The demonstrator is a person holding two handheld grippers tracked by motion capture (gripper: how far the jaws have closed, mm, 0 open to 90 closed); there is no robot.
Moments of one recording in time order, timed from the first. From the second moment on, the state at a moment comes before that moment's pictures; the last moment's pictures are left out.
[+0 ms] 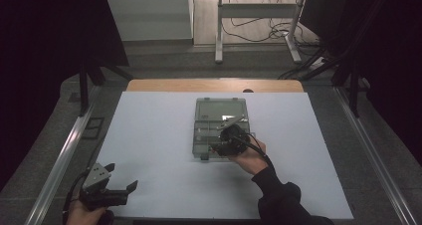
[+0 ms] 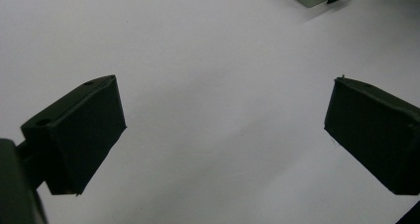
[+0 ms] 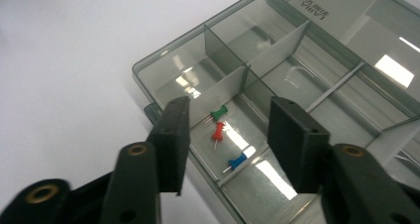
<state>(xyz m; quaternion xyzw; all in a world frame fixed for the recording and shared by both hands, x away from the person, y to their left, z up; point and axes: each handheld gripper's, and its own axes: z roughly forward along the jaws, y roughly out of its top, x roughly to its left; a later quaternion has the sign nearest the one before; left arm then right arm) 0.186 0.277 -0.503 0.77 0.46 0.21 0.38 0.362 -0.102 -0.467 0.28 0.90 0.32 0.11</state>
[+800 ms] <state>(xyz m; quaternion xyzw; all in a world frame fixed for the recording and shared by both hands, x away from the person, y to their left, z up) 0.185 0.277 -0.503 0.77 0.46 0.21 0.38 0.337 -0.128 -0.458 0.28 0.89 0.34 0.14</state>
